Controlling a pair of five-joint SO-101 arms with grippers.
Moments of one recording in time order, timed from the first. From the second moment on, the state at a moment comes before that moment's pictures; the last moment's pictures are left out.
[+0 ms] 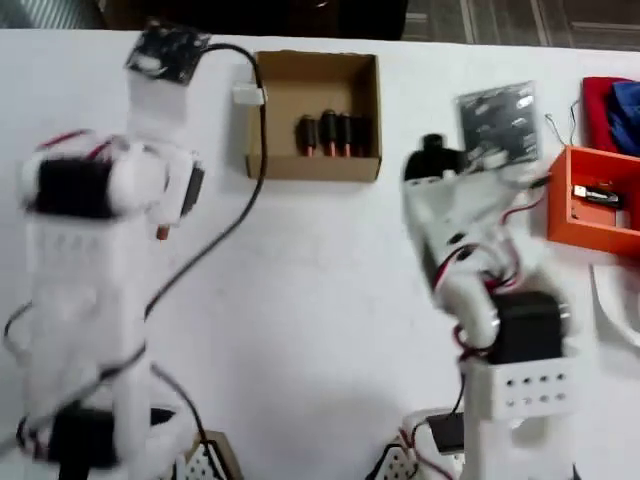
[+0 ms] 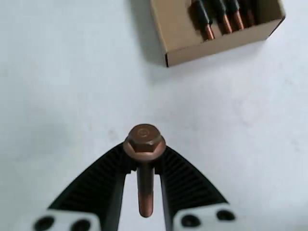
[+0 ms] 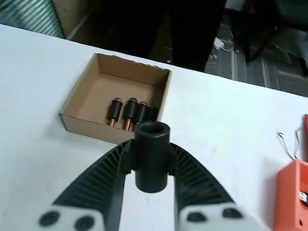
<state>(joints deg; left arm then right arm) -1.1 -21.9 -13.8 97.2 -8.6 -11.8 -51.3 24.8 61.8 8.8</state>
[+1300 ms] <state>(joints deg) 21.5 -35.6 19.4 34.4 23.6 -25.7 -60.3 62.9 14.9 7.5</state>
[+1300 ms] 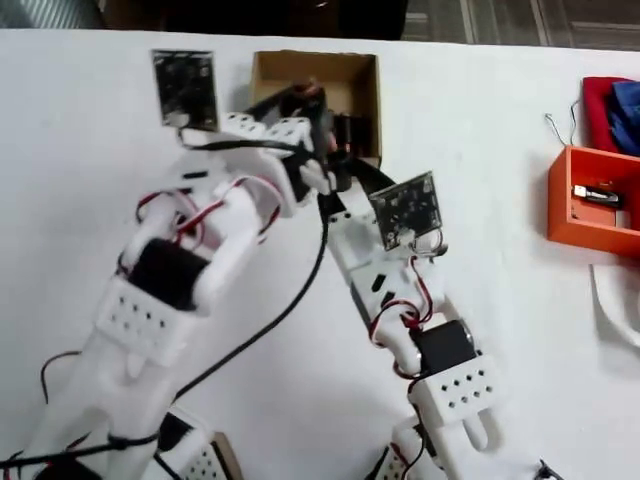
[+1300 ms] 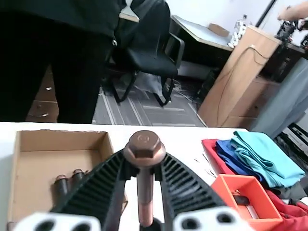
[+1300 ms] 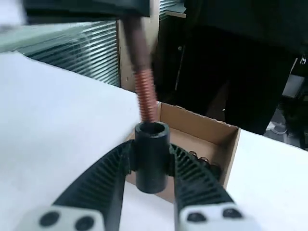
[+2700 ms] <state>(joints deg) 22.9 -31.8 9.8 42.3 16.8 -25.9 -60.4 62.9 15.6 3.6</state>
